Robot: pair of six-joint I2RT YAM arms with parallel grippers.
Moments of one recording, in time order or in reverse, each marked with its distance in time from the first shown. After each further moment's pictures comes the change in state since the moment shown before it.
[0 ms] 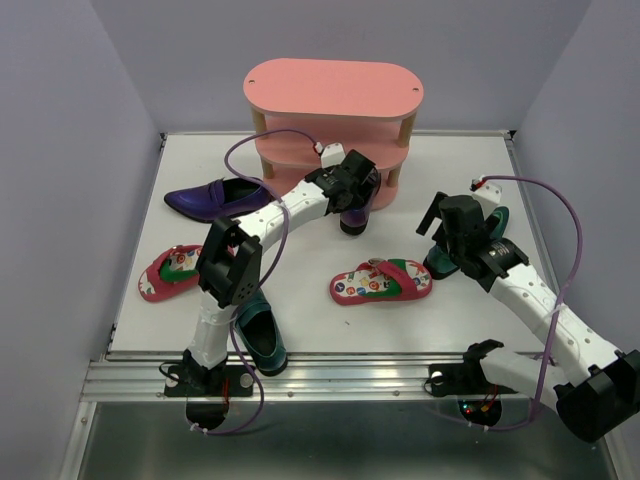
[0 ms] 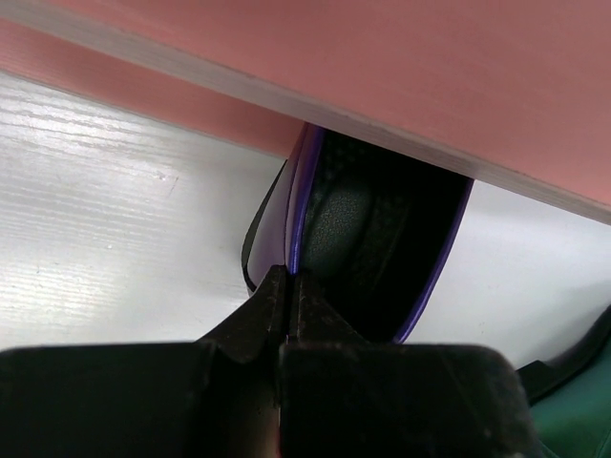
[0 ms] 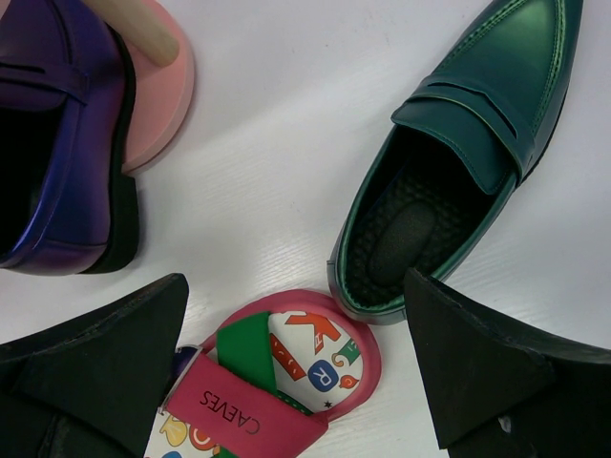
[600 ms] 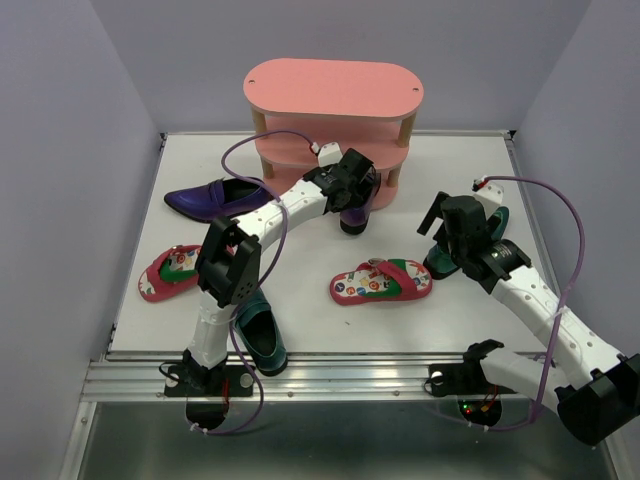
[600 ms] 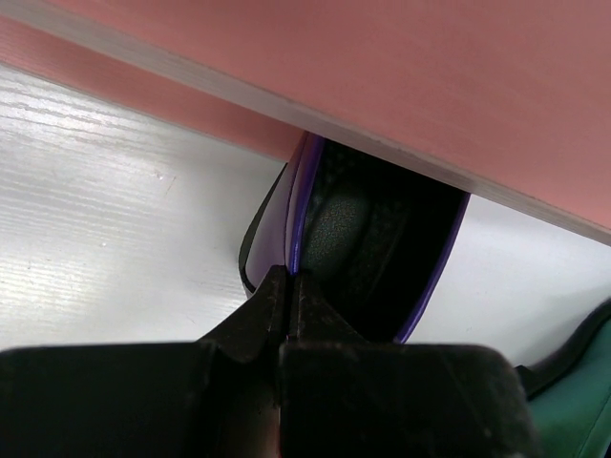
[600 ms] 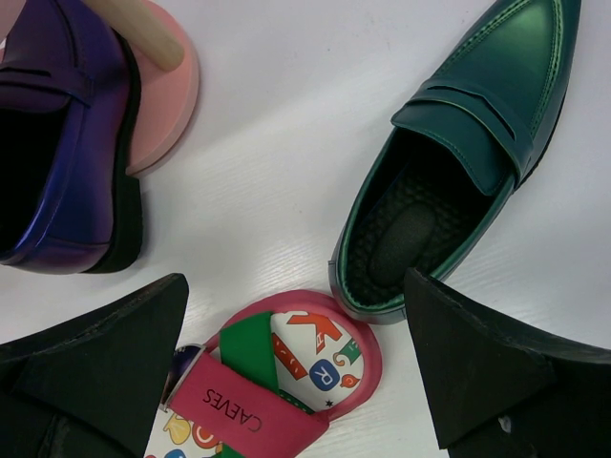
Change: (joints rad) left arm 0.013 -0.001 0.000 0.000 0.008 -0.045; right arm 0.000 -0.016 0.000 -0.002 0.000 0.000
